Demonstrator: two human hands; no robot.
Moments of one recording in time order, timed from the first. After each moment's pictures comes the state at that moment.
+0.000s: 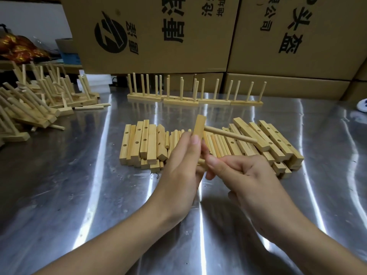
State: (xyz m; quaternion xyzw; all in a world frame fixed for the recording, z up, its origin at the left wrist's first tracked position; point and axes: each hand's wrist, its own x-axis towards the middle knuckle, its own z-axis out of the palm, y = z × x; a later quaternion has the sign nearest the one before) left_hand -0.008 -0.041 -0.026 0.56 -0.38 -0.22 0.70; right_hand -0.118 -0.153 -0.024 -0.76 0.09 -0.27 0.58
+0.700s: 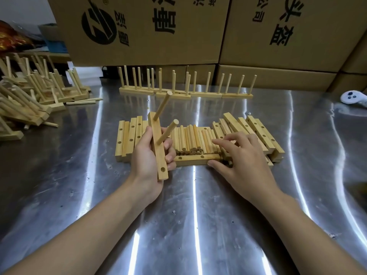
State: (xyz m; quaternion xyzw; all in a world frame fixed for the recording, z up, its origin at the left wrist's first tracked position) left_hand 0.038 -0.045 -0.023 0.43 -0.12 -0.34 0.82; right_hand -0.113 -0.212 -0.043 -0.94 0.24 -0.25 0.06
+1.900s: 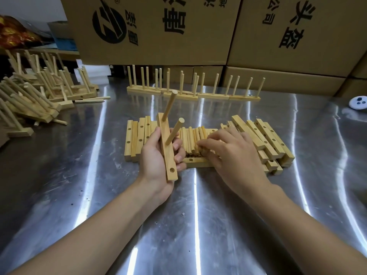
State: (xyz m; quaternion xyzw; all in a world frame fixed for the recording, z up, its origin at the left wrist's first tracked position) left_hand 0.038 -0.042 -0.020 0.38 -0.10 -0.37 0.84; right_hand -0.075 -0.188 -0.024 -0.95 0.12 -0.30 -0.01
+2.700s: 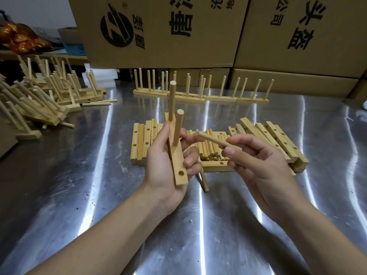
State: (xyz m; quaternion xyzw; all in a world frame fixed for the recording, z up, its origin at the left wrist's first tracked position) left_hand 0.030 -0.037 -0.008 0.33 -0.13 -0.40 0.85; right_hand -0.101 -0.172 -0.013 -0.60 0.12 -0.31 0.73
